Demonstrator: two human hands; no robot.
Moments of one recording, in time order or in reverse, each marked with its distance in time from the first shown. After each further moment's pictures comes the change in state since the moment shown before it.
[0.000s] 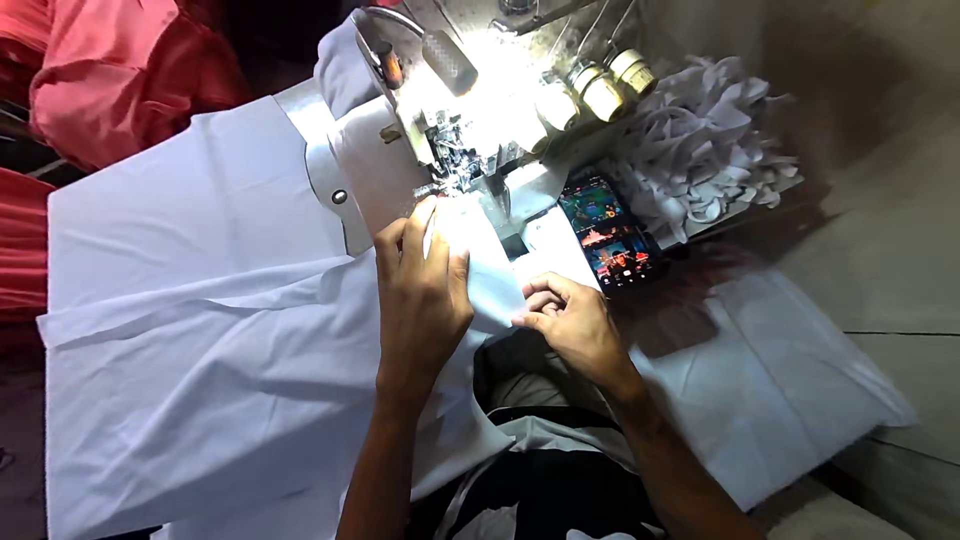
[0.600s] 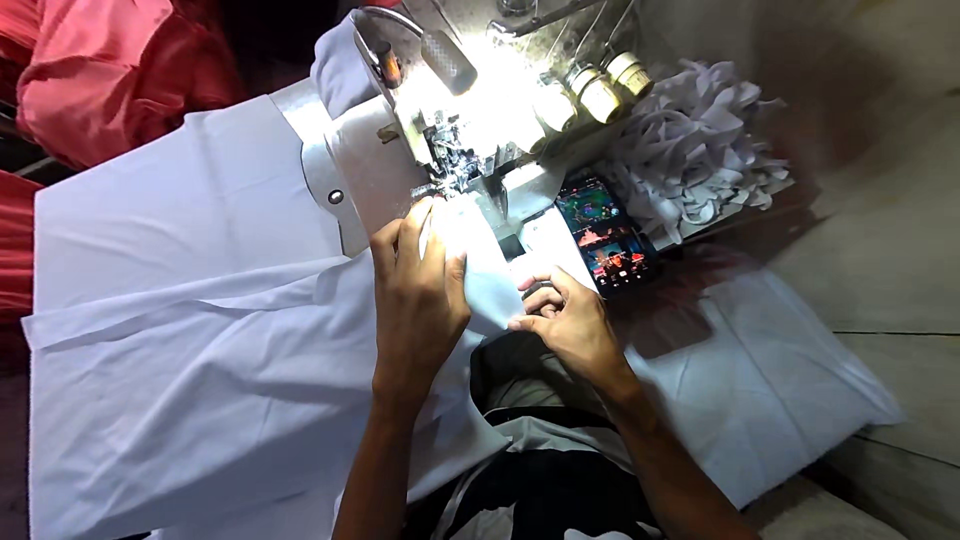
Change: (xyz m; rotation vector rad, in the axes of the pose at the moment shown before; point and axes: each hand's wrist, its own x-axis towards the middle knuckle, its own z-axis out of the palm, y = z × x) left_hand -0.001 0.000 0.000 -0.011 0.003 -0.005; right_hand -0.001 0.002 0.001 0.009 0.042 -0.043
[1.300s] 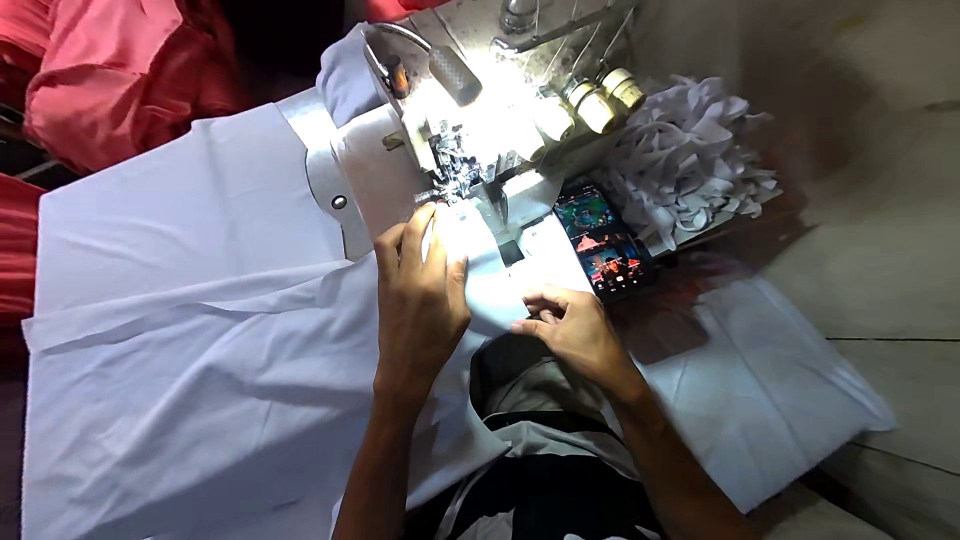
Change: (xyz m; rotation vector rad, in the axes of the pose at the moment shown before) left_hand 0.001 -0.001 0.000 -0.003 -0.007 0.006; right_hand 0.001 -0.002 -0.010 -0.045 -0.101 0.017
